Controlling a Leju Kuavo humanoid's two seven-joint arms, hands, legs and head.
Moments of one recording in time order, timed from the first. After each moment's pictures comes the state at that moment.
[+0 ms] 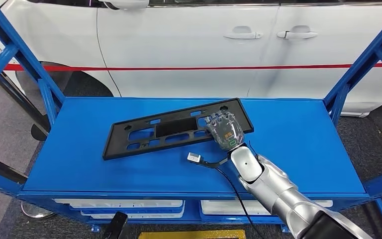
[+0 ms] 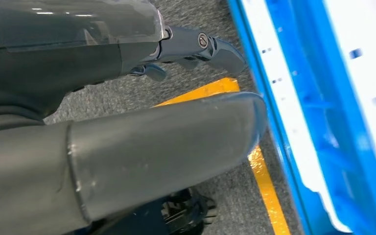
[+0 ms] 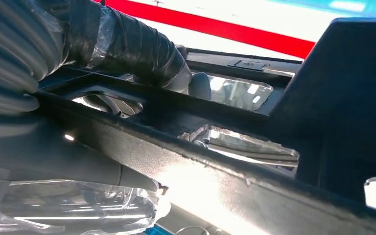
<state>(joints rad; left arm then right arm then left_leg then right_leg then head) -0.23 -0.20 0.95 -0.22 -1.22 0.09 -0.37 -0.72 -0.06 0.84 -0.81 1.52 -0.70 0.32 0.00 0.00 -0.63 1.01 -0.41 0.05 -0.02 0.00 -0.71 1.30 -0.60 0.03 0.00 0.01</state>
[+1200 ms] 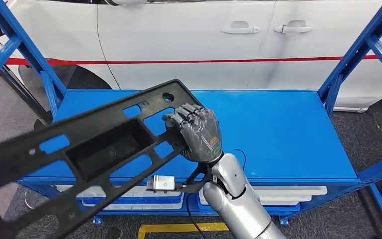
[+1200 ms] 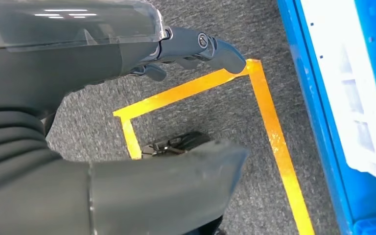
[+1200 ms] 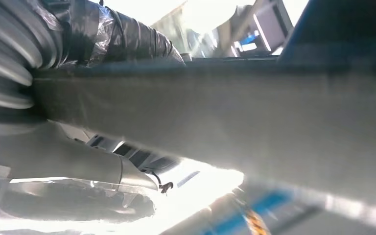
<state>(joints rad) -0.15 -0.18 0.95 -0.22 -1.17 0.03 -0.46 -0.44 0.20 0.53 -1.43 1.04 -0.65 -0.28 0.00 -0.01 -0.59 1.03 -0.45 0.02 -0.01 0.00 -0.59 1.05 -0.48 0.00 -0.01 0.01</state>
